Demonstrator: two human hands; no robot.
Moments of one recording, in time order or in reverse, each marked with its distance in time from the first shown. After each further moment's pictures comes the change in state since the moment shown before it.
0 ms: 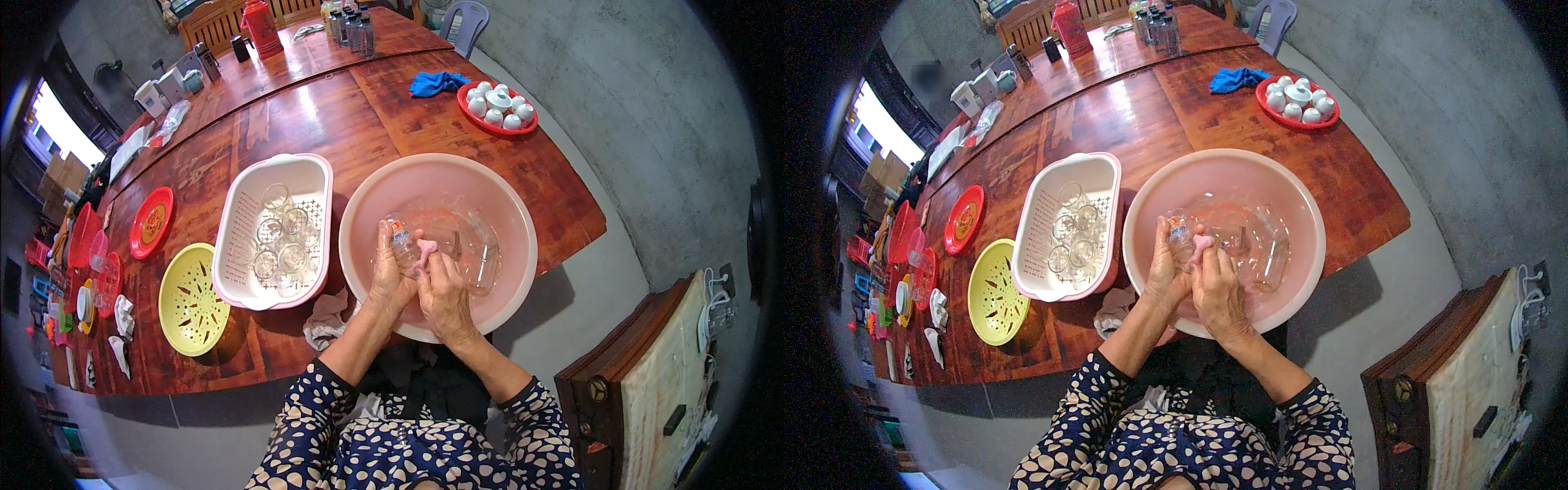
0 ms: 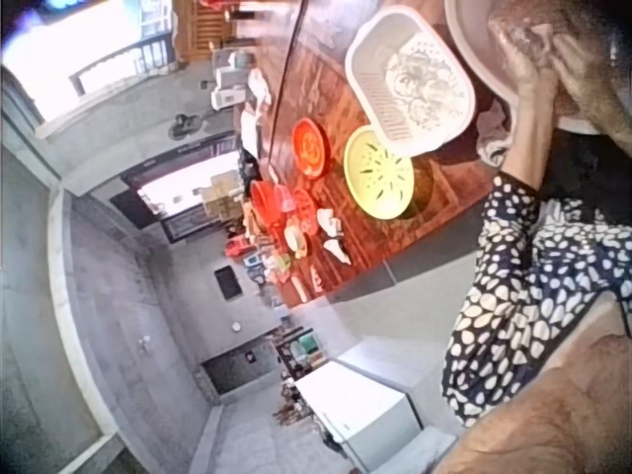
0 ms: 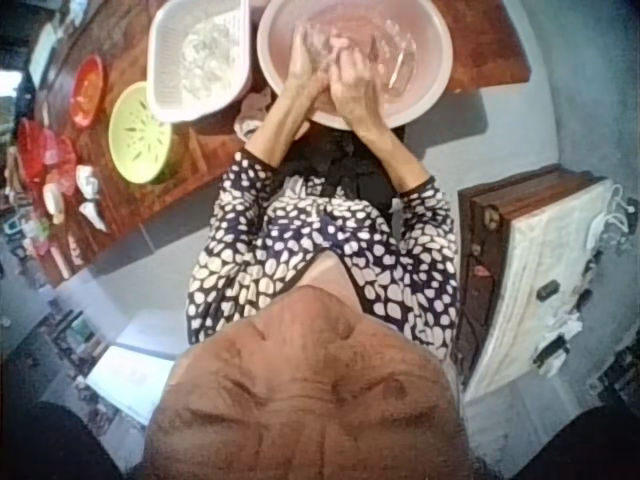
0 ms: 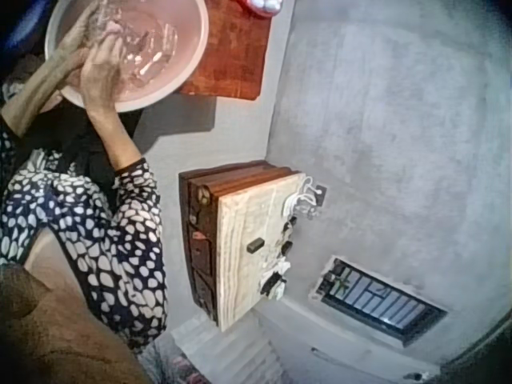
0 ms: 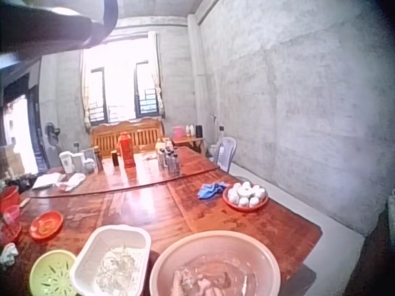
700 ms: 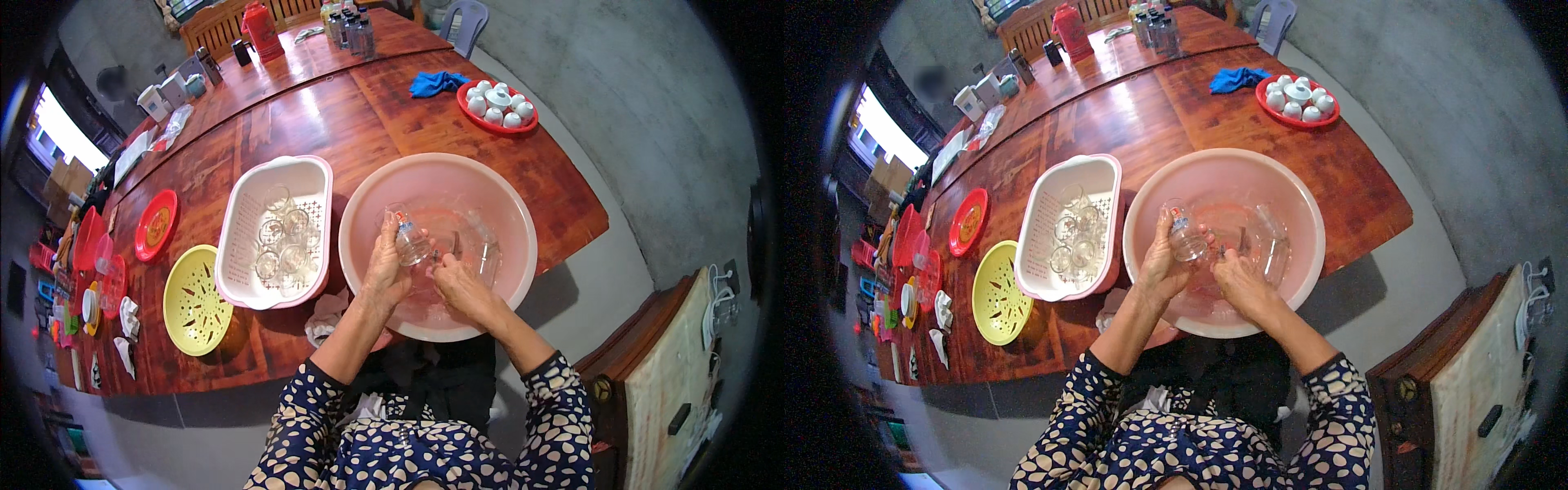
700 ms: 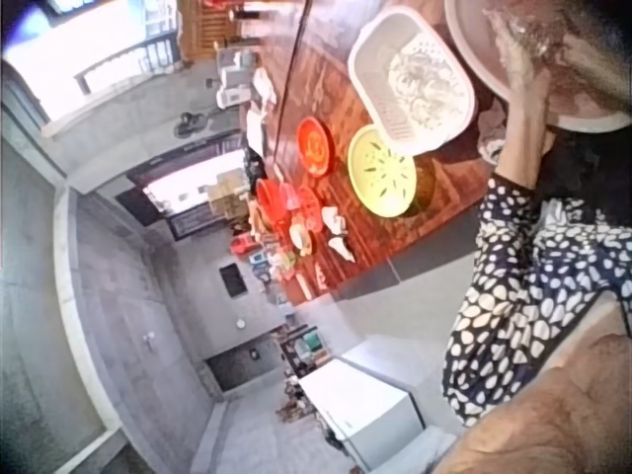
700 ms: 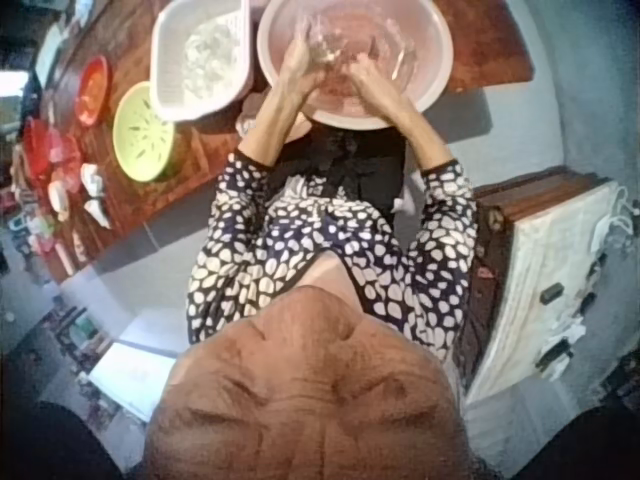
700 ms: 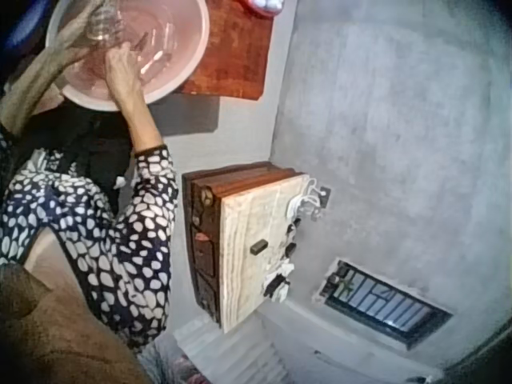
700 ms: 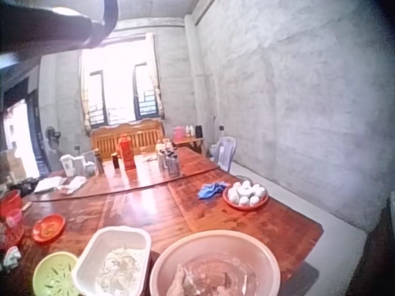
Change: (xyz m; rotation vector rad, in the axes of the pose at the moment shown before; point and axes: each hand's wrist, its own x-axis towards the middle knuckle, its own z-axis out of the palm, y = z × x) left_hand 0.001 0.002 0.018 0.369 0.304 0.067; right_hand 0.012 0.068 -0.019 -0.258 -0.610 -0.215
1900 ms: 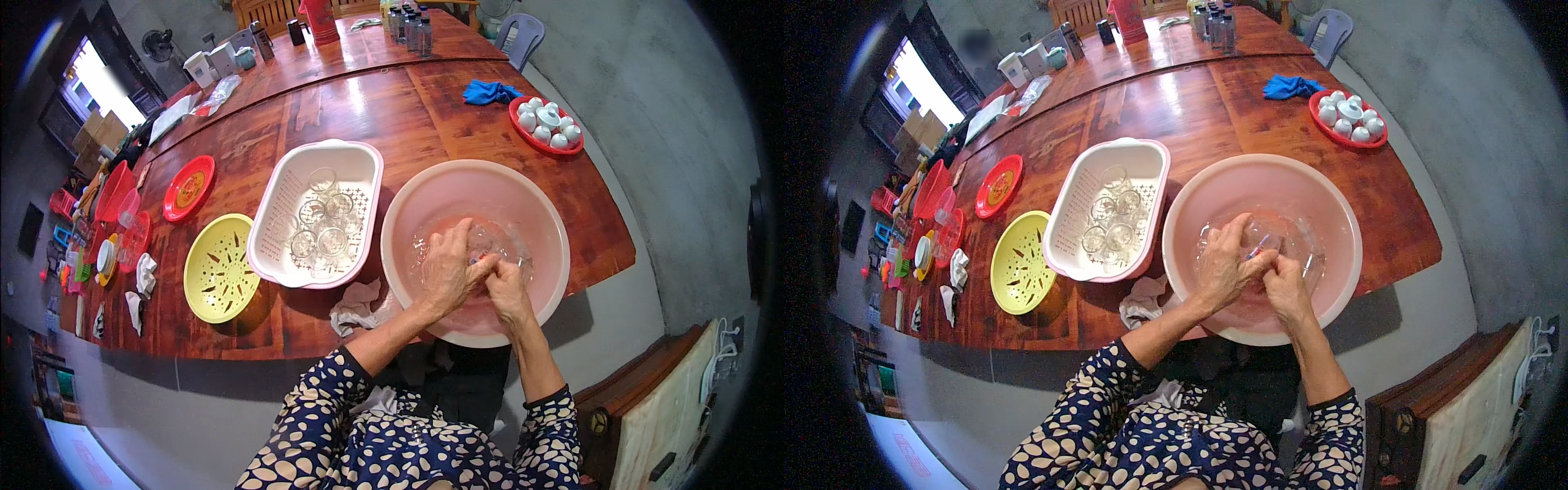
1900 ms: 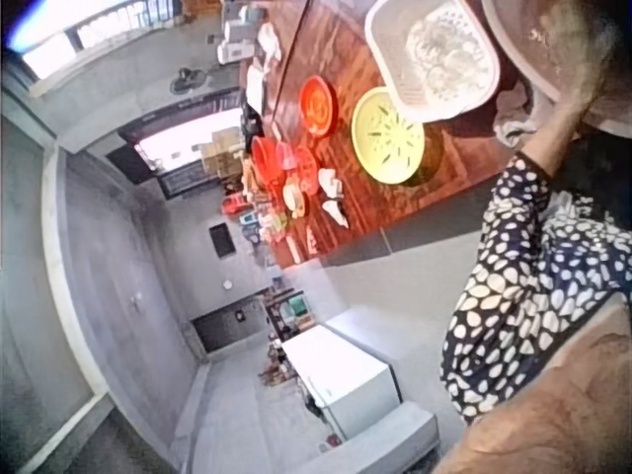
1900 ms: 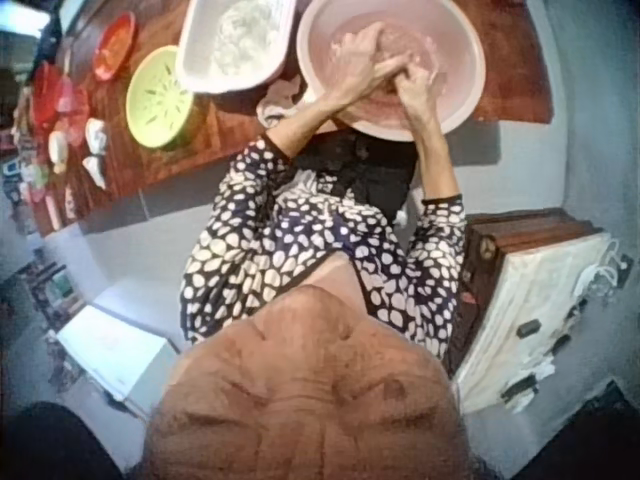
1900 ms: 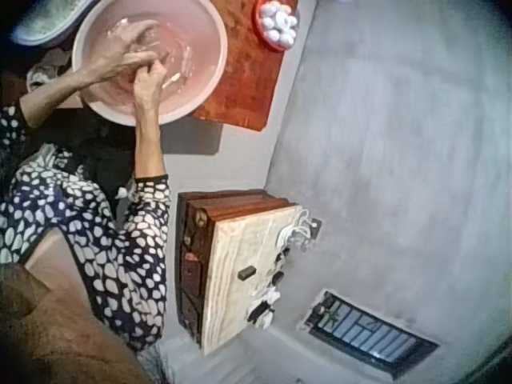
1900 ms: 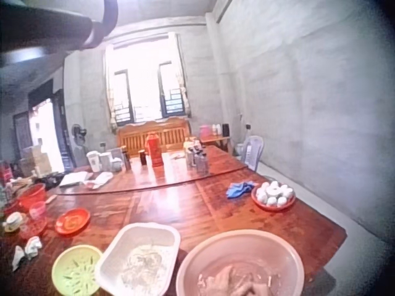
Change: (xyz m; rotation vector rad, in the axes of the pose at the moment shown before) left_hand -0.027 -0.011 0.025 1.560 0.167 0.868; right_hand 0.004 -0.014 -0.010 1.100 0.283 0.435
